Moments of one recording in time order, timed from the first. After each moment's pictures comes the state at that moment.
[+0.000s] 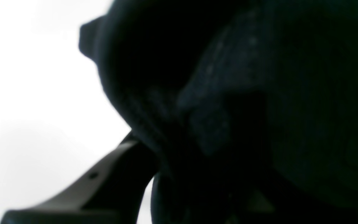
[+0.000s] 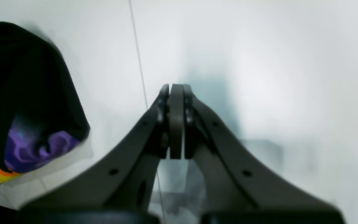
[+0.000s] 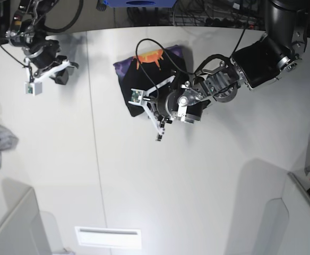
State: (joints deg) left arm -26.3 -21.9 62.7 89.9 -2.4 -39.7 45.4; right arm -26.2 4.2 25.7 108.4 31.2 15.9 -52.1
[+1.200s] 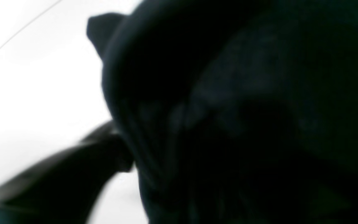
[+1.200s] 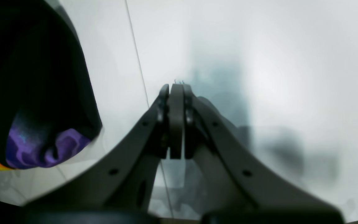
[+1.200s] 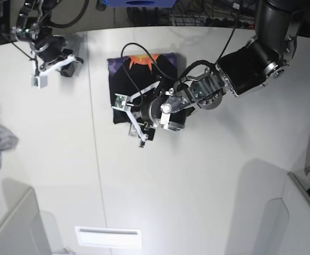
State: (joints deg) left arm -29.6 -15.7 62.7 86.4 -2.7 -40.1 45.5; right arm -27.3 1.7 25.6 105.5 31.1 15.9 -51.8
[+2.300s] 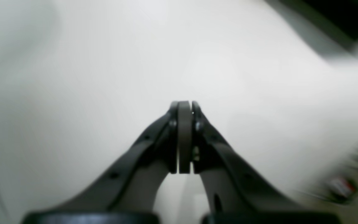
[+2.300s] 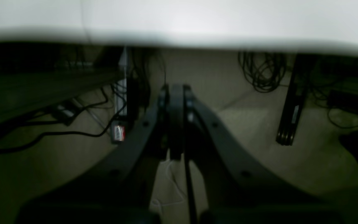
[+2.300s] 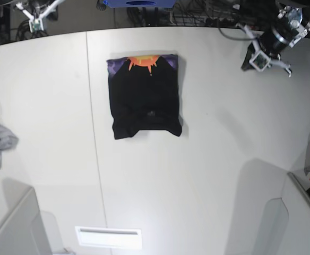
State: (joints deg) left arm 46.5 -23.4 -22.8 113.0 -3.2 -39.8 13.6; right arm -57.9 1.9 28.7 114.5 9.1 26.3 -33.6
